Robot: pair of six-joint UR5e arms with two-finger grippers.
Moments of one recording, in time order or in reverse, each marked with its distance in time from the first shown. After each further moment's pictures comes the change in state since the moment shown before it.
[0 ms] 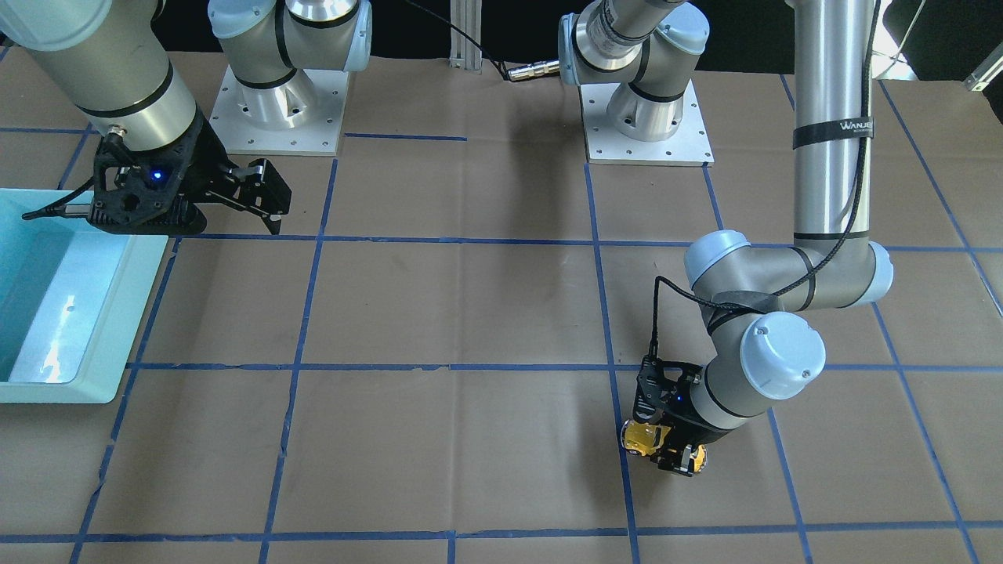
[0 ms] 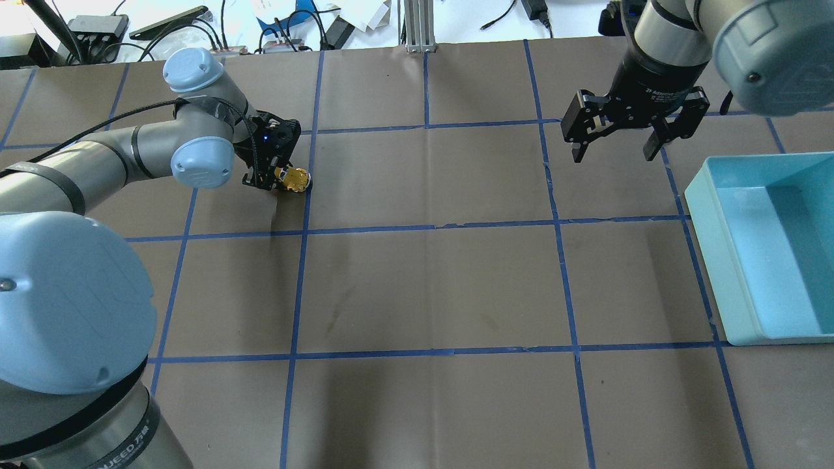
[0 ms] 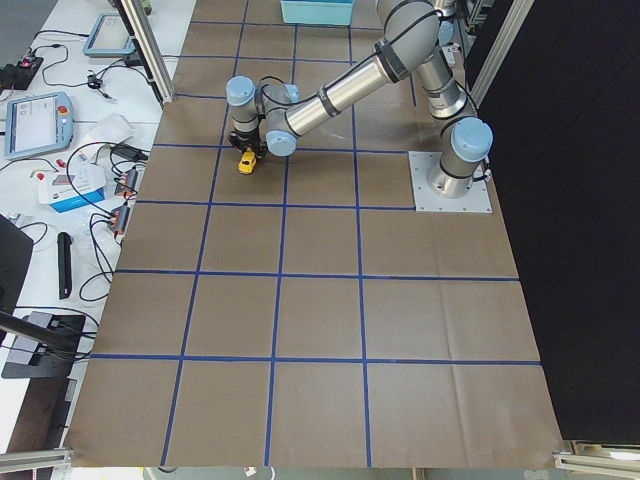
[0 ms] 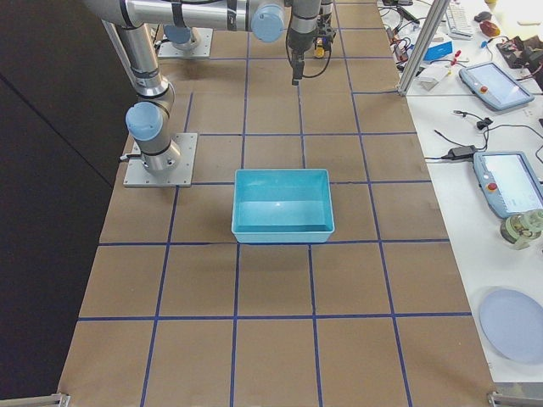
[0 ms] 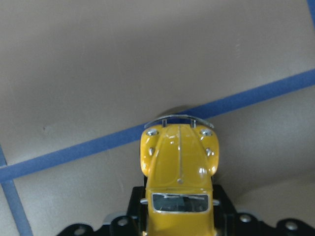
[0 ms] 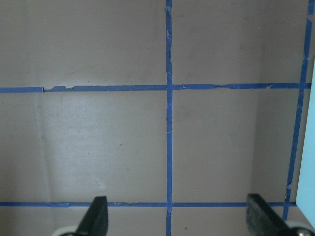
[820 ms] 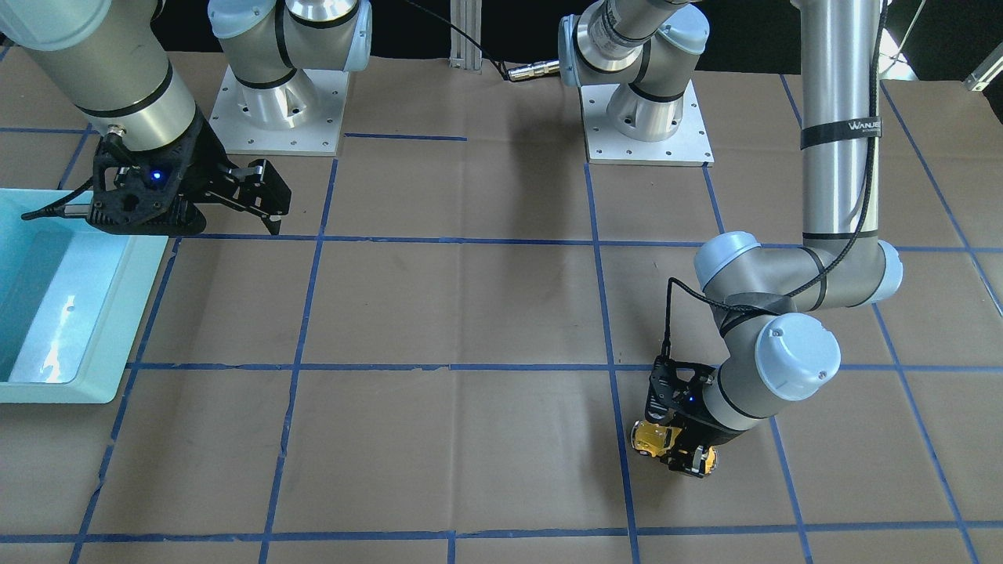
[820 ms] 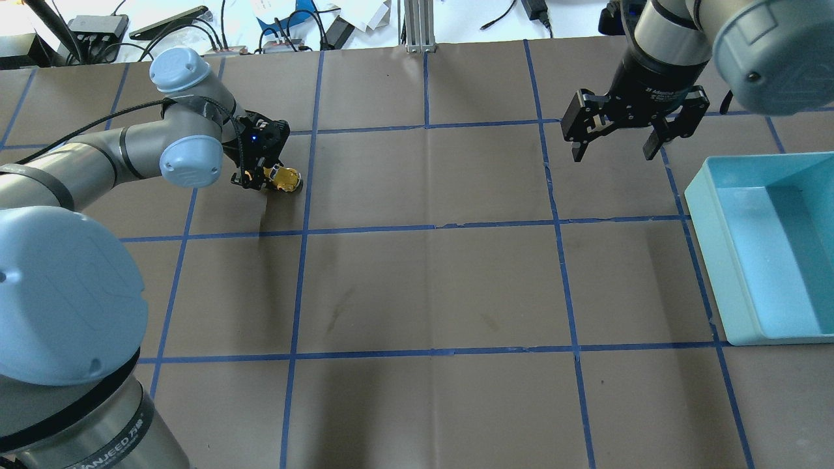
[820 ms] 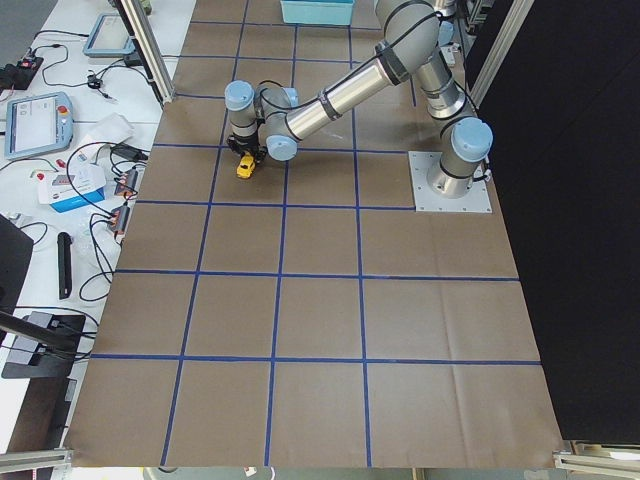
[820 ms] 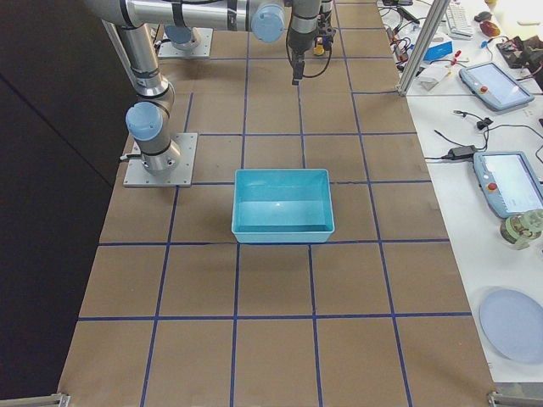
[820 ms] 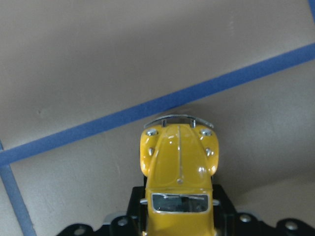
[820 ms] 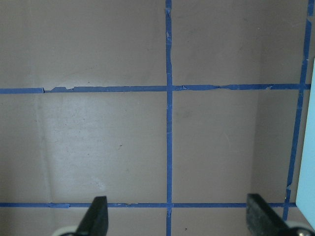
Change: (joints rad) left arm 0.029 -0.002 0.001 -0.002 -0.001 0.056; right arm 0.000 0.001 -0.002 -0.002 0.000 0.001
